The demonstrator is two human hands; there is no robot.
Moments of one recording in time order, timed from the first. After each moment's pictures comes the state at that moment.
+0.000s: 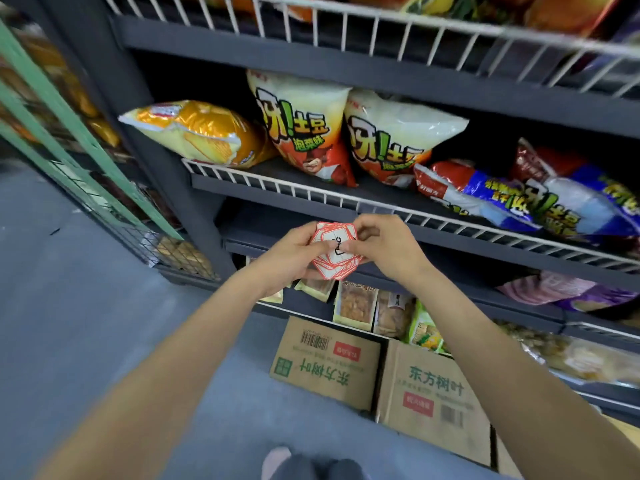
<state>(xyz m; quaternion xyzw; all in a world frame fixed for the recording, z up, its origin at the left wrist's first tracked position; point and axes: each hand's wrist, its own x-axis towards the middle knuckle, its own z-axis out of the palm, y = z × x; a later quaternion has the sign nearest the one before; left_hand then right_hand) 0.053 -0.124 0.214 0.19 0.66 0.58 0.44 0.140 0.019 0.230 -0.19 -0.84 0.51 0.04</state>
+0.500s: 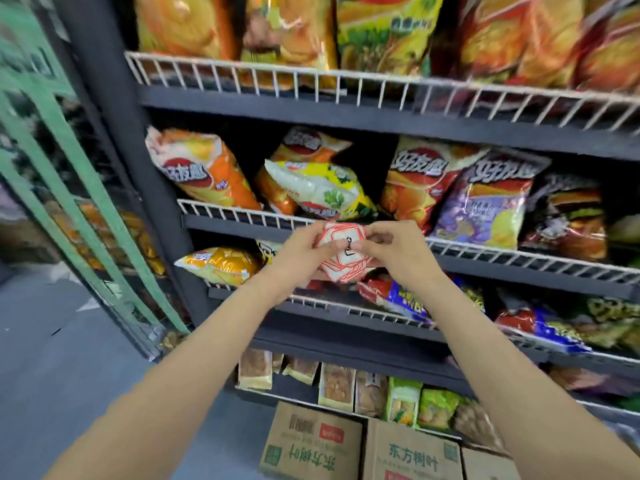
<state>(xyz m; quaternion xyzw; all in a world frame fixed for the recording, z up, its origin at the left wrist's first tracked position) 0.097 -0.112 0.485 0.34 0.68 0.58 0.29 0.198 0.017 0.502 -0.17 -0.84 0.47 0.20</state>
